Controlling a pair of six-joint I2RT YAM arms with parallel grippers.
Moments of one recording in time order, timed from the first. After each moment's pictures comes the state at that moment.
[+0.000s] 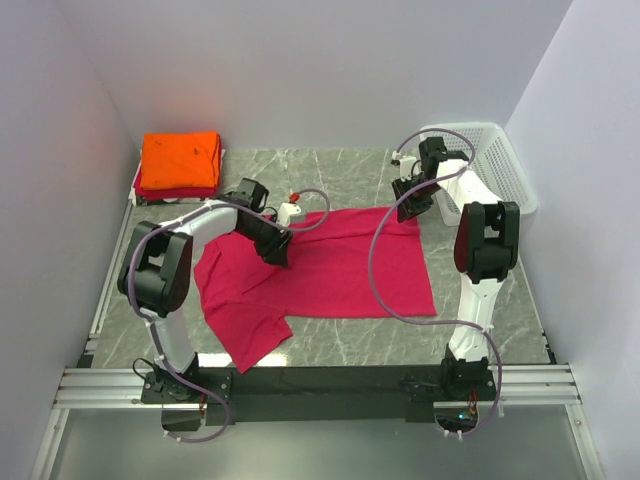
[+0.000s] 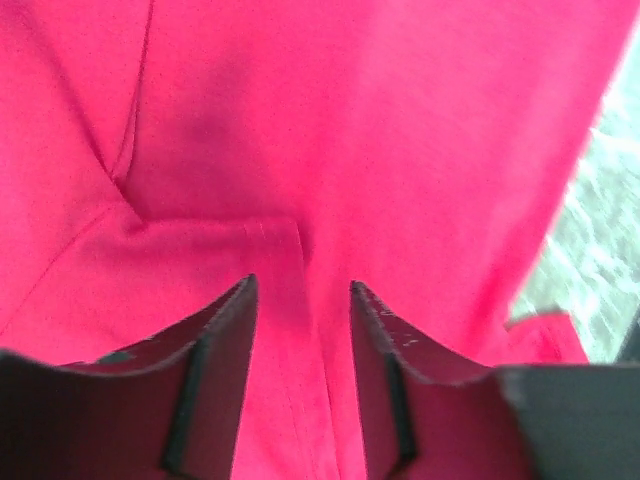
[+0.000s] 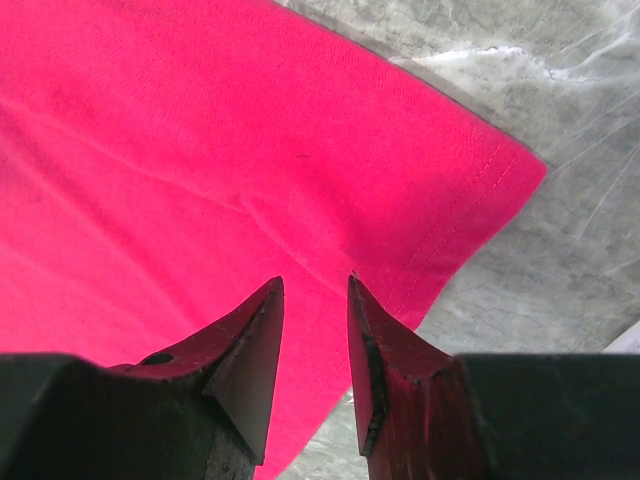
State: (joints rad) left arm -0.35 1.85 1.25 -0.62 0.67 0.61; right arm 0.06 2.12 1.76 -0.93 -0.33 -0.34
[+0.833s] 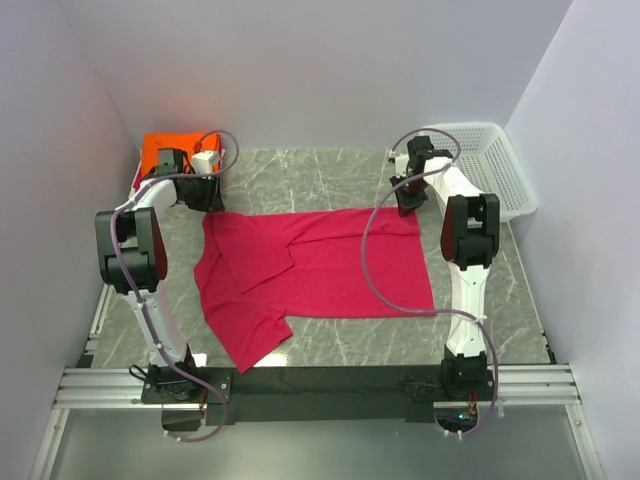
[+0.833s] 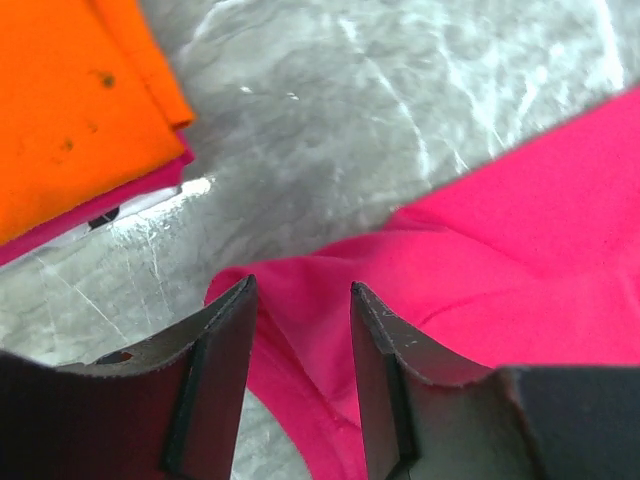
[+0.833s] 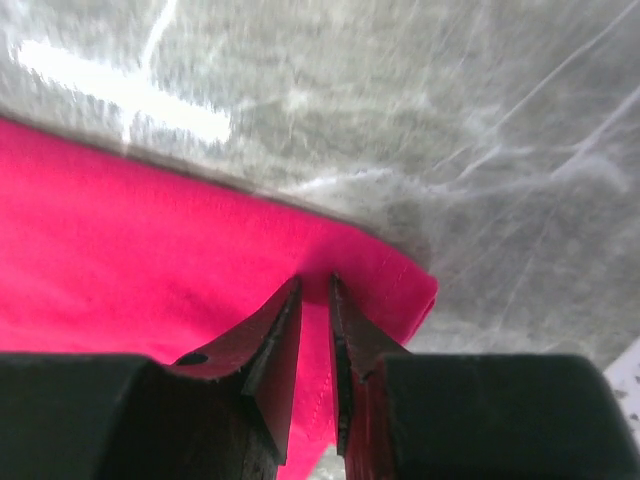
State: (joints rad) left arm 0.10 2.00 1.48 -0.43 0.47 0.29; right arm 0.08 2.33 1.95 -0.89 -0.17 -0.24
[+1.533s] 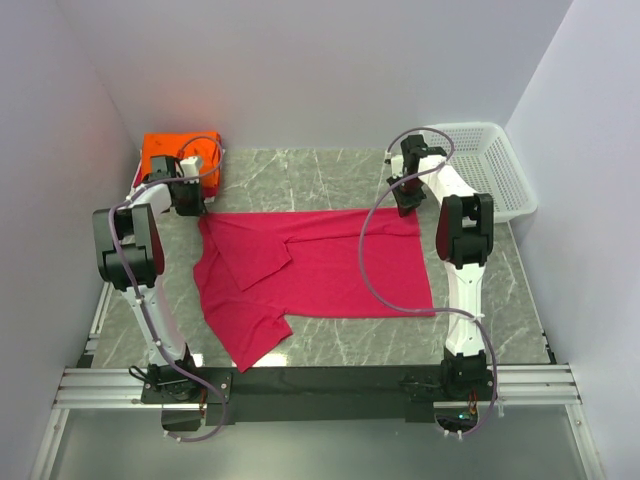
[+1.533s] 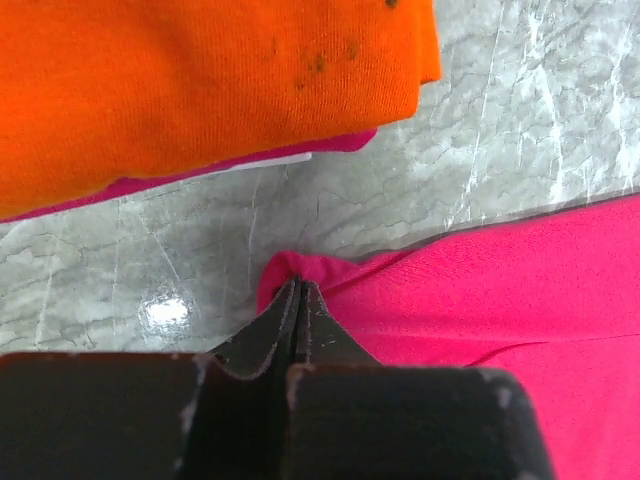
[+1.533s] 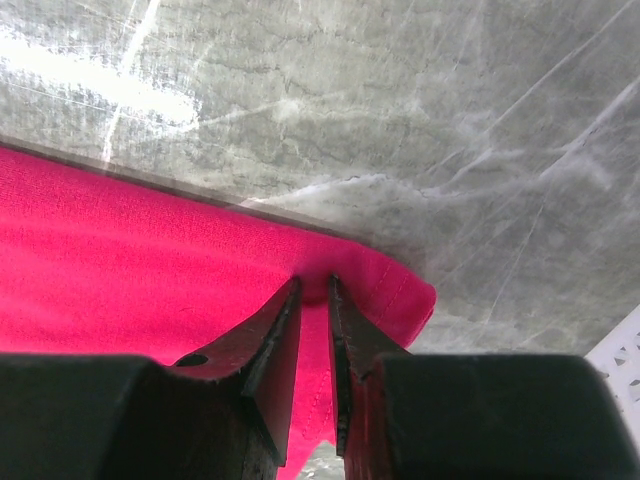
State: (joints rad) left arm 0.16 2.06 1.45 -0.35 0.34 0.11; right arm 0.11 2.38 2.04 -0.96 -0.06 -0.24
